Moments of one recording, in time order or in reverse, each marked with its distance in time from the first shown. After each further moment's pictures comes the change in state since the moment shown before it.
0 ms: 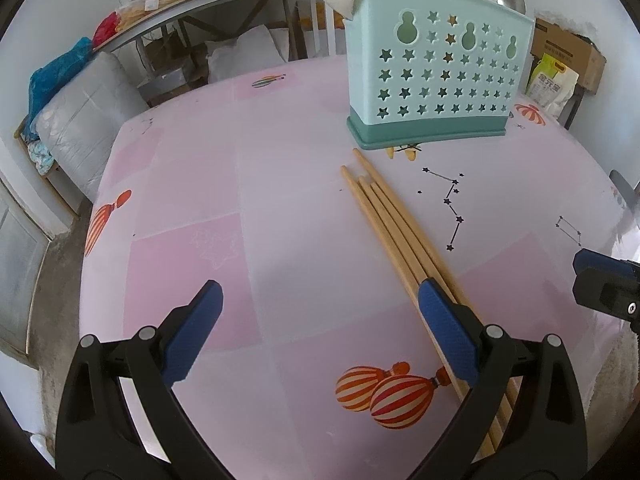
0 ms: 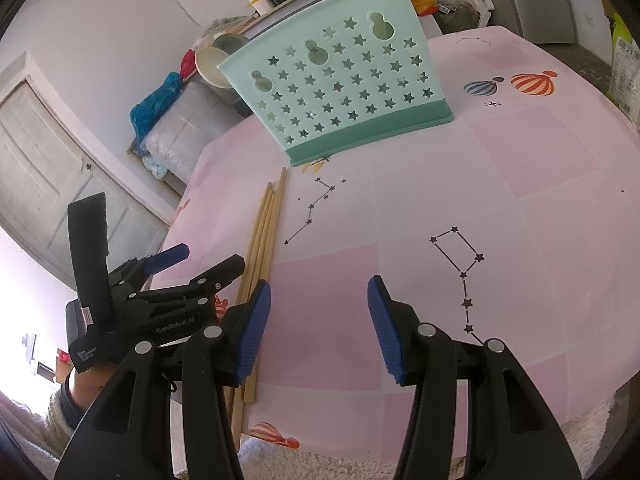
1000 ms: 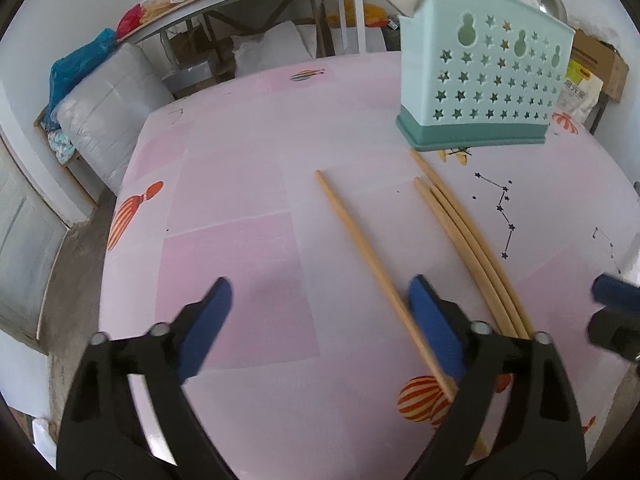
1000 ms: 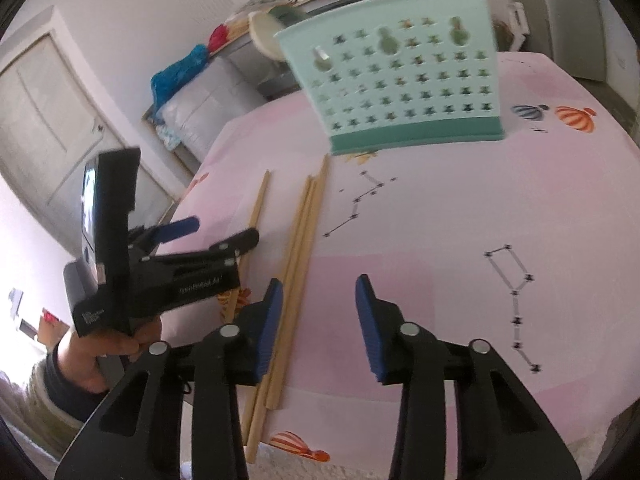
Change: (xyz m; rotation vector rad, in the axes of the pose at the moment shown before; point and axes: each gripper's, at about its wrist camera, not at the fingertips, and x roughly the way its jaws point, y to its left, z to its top) left arm 0.011 0.029 0.005 -0.047 0.009 0.081; right arm 0.020 0.037 -0.005 -0.158 0.032 0.002
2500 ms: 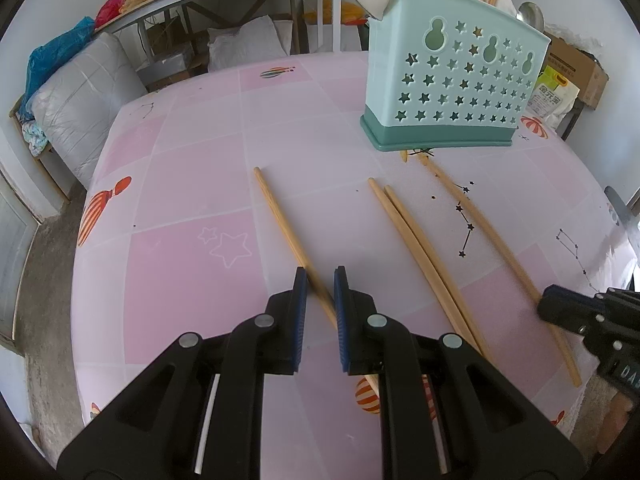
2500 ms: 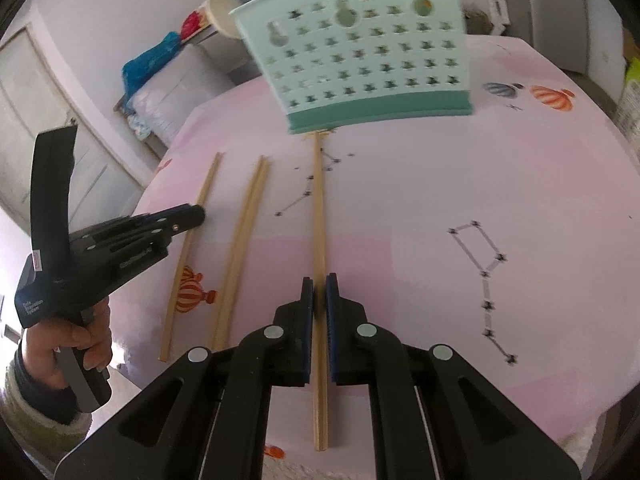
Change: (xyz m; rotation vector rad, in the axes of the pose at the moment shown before) left arm -0.006 -0.010 -0.002 -0.004 0.016 -0.122; right arm -0.001 -0.022 -0.006 0.042 0.044 -0.110
